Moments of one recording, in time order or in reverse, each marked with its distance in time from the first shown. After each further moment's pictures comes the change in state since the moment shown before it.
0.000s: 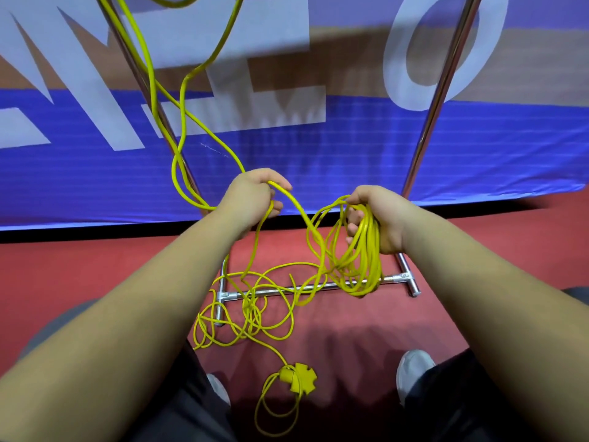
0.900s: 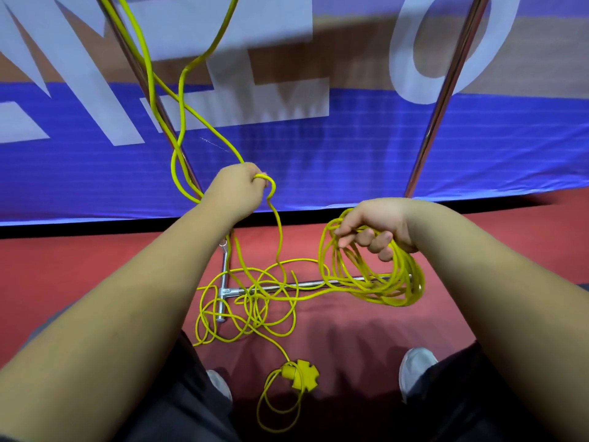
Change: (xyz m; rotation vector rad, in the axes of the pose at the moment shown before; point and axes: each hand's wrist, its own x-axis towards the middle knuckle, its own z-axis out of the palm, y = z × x) left_hand 0.023 -0.010 -0.031 0.817 0.150 0.289; right_hand -0.001 -0.008 0.000 -0.623 -0.149 0.268
